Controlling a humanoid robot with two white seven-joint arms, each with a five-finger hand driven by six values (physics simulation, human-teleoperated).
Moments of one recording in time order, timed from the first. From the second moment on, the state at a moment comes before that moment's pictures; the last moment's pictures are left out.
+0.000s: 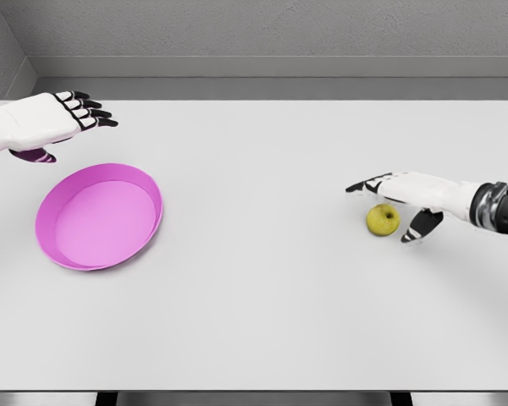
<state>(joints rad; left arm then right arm) -0.80 0.95 -0.80 -1.29 -0.66 -0.61 -0.15 -0.57 -0.96 0.77 -1.70 0.17 -0.04 0.52</state>
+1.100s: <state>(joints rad) -0.80 0.95 -0.80 -1.29 -0.66 -0.61 -0.15 -0.62 -0.93 0.88 -1.65 0.17 -0.03 0.52</state>
